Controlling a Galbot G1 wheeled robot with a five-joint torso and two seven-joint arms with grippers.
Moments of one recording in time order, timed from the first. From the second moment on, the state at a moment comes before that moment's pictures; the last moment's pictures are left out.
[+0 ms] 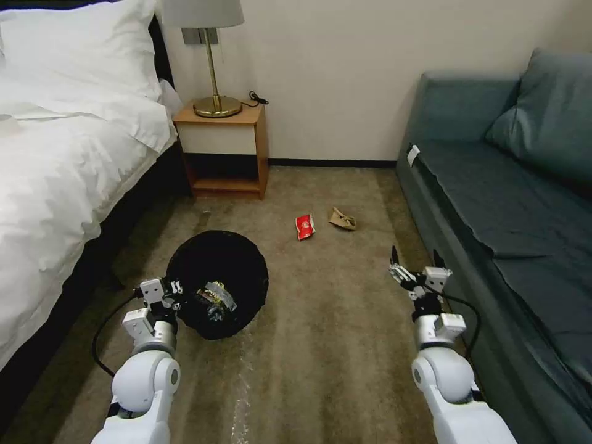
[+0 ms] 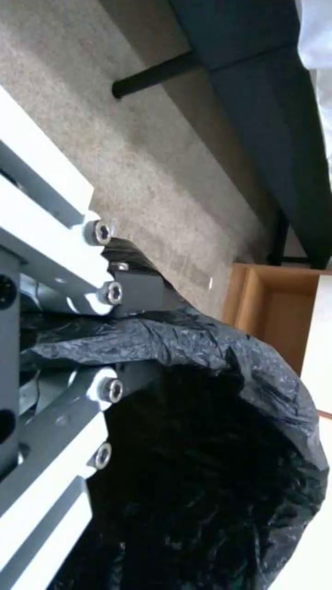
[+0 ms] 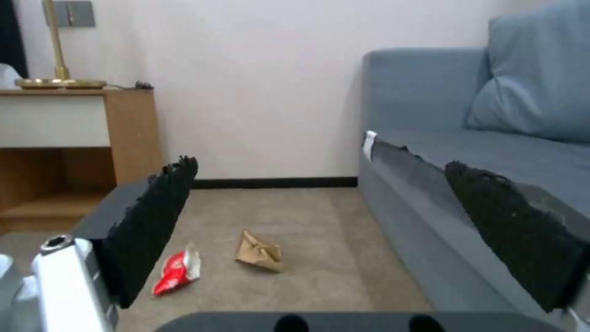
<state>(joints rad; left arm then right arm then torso) 1.33 -1.42 -0.64 -1.92 -0.31 0.25 -0.14 -1.30 1.33 0.52 1.74 0.20 0.25 0.14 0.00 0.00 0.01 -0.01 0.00</state>
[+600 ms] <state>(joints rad) 1.35 -1.41 -0.66 -1.95 -0.32 0.24 -0.13 -1.32 1.34 0.54 1.74 0.20 0.26 0.08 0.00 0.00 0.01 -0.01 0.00</state>
